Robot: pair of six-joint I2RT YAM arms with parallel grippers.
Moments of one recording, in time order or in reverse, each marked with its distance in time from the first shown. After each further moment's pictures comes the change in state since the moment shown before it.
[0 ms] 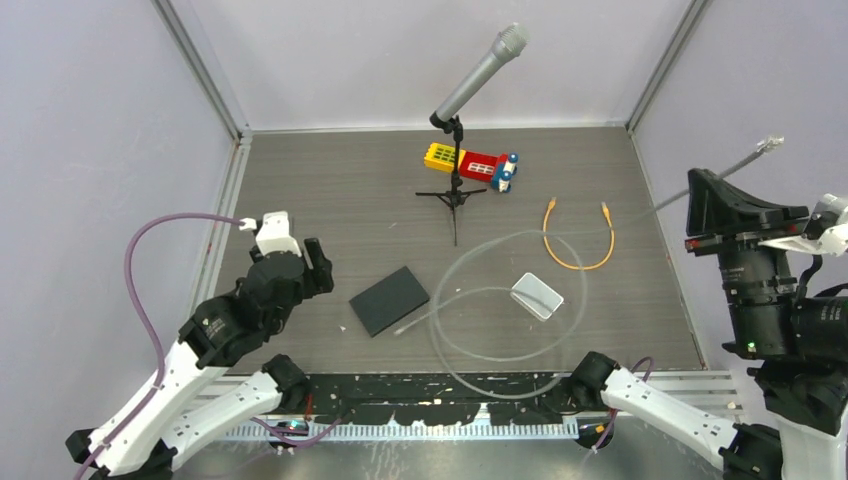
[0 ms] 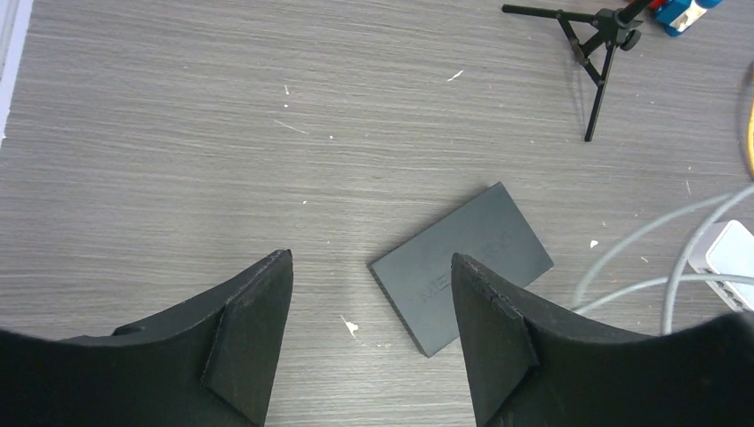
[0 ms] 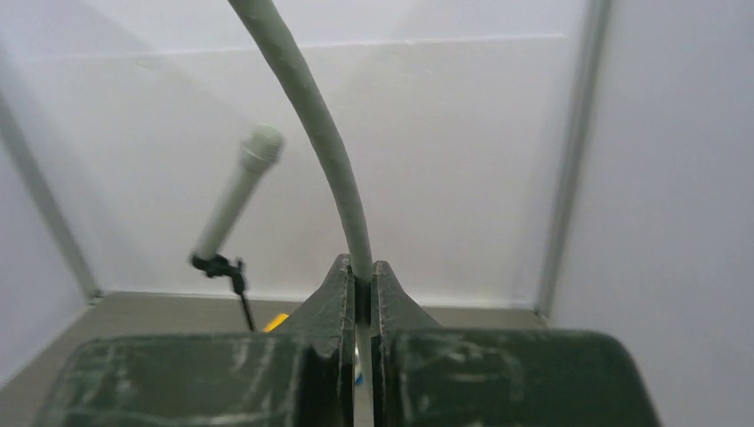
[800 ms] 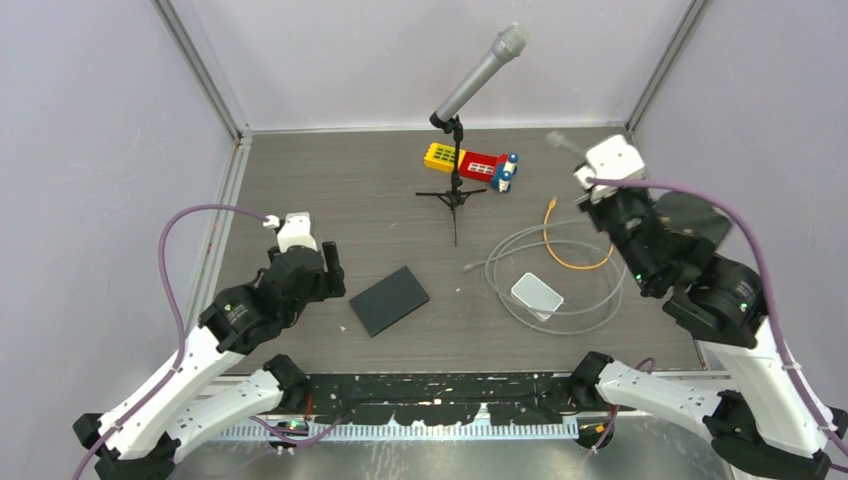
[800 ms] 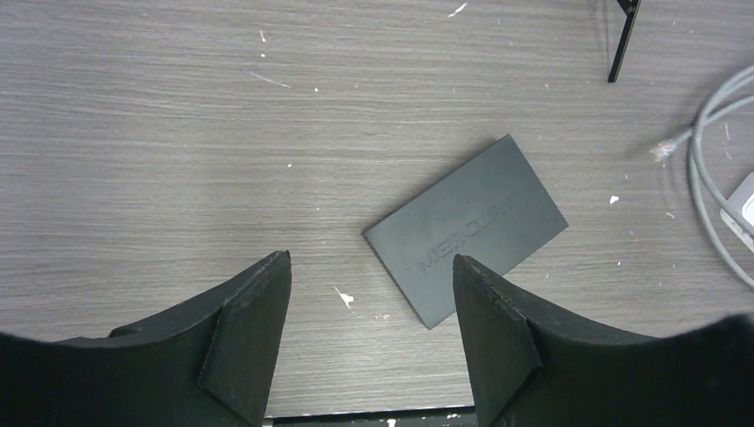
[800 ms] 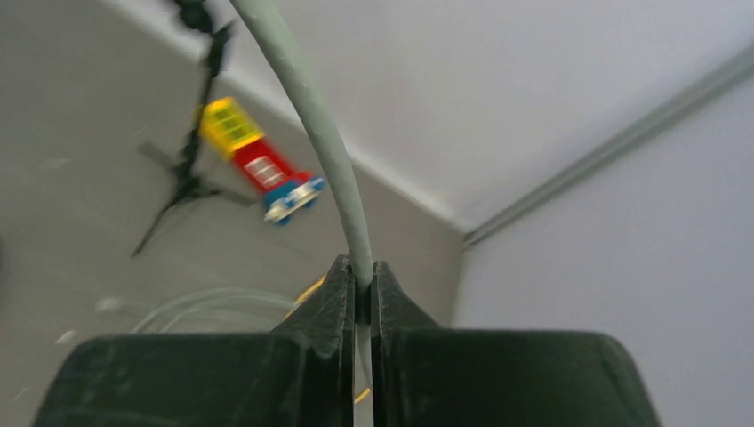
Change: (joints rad) left arm 0.000 0.085 -0.021 -0.019 0.070 -0.025; right arm 0.000 0.309 0.084 -0.276 0.060 -0.314
